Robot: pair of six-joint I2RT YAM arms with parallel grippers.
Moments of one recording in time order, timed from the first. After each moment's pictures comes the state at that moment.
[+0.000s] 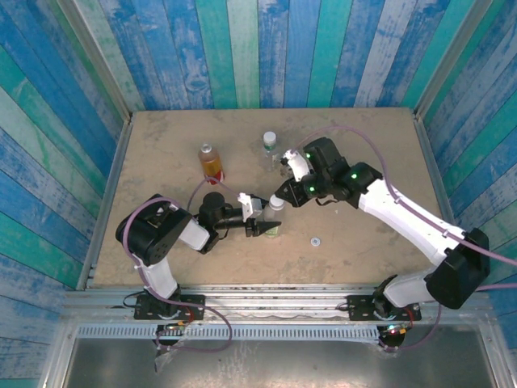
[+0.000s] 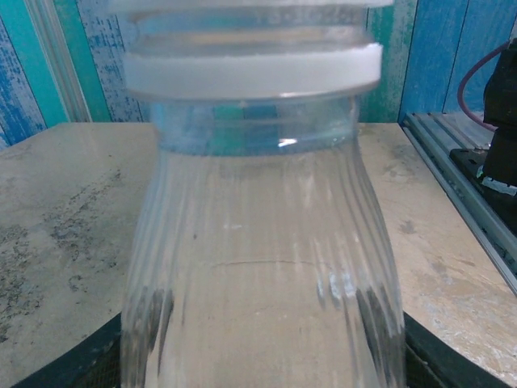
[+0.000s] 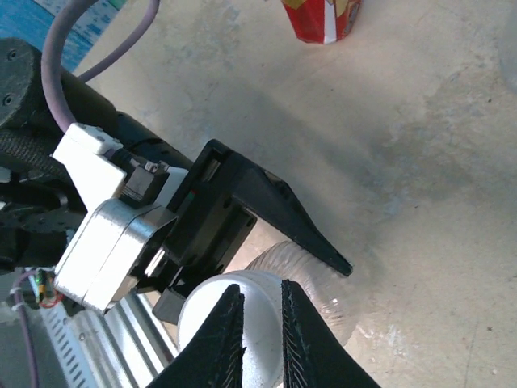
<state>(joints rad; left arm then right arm) -0.57 1.76 0.39 1.29 0.83 0.14 0.69 1.39 1.22 -0.66 -0.39 0.19</state>
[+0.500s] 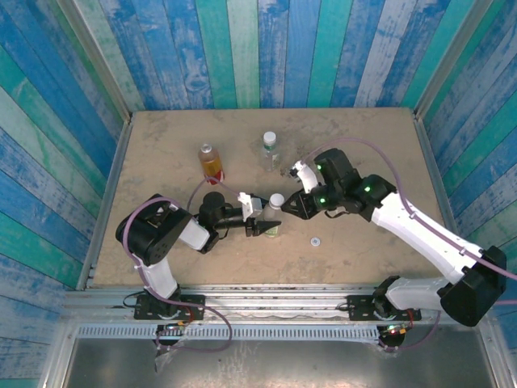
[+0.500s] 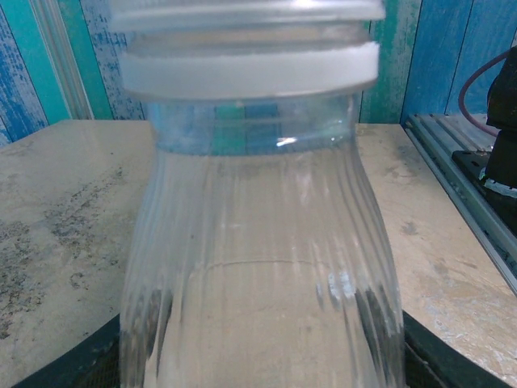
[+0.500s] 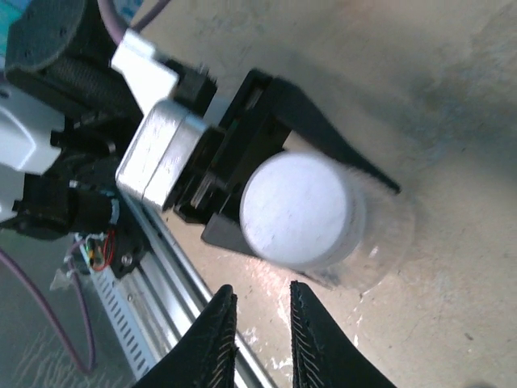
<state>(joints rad) -0.57 1.76 0.39 1.28 0.83 0.14 0.68 1.27 1.13 -0.69 -0.45 0.25</state>
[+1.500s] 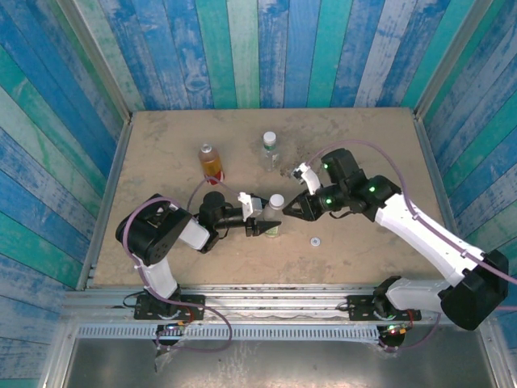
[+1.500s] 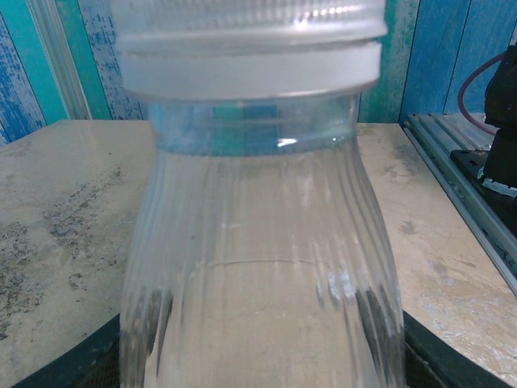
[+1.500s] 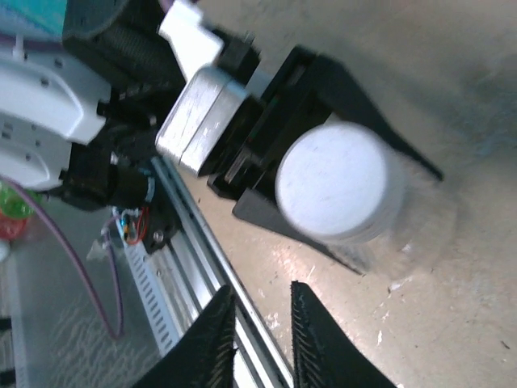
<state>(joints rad) -0.57 1.76 0.40 1.28 0.84 0.14 0.62 1.24 1.09 -0.68 -0.60 0.19</state>
